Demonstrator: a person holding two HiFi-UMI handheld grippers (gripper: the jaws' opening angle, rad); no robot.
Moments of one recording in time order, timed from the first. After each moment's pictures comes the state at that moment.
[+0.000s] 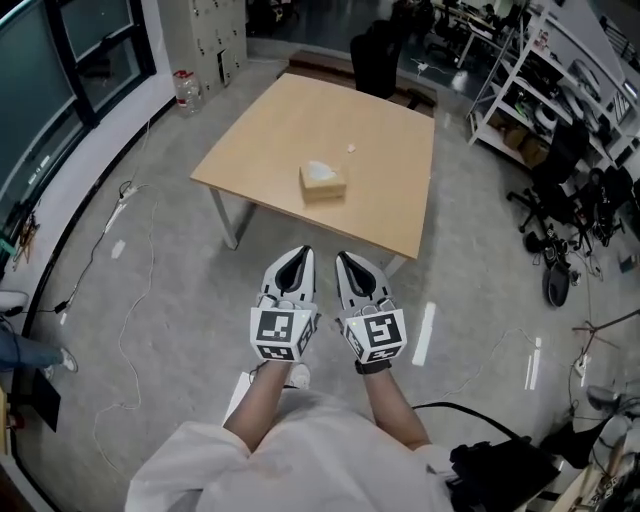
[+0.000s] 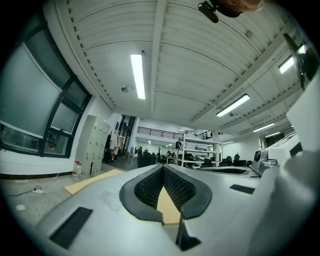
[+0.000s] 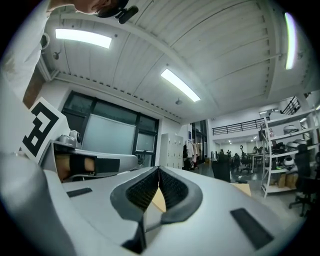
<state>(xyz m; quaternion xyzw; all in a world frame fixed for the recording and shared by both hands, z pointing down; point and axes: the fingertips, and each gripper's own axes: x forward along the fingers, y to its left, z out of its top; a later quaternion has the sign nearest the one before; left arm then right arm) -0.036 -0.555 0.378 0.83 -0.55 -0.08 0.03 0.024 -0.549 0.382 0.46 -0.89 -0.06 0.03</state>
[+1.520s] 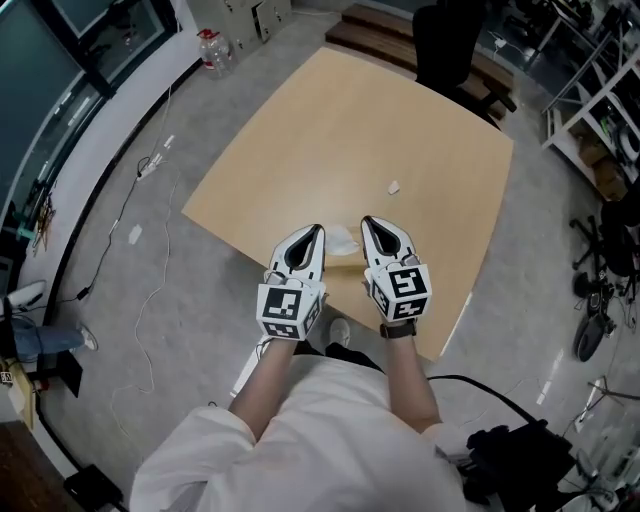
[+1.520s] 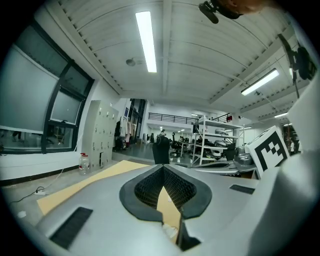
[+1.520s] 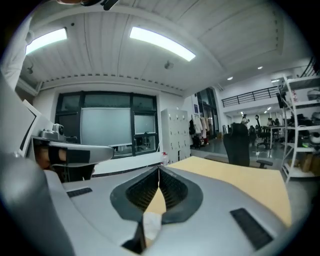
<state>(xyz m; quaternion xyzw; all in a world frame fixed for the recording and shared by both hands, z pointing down) -0.050 -1.025 0.445 0.80 -0.60 -0.01 0.08 0.030 -1.068 0.468 0.39 -0.91 0.05 0.11</state>
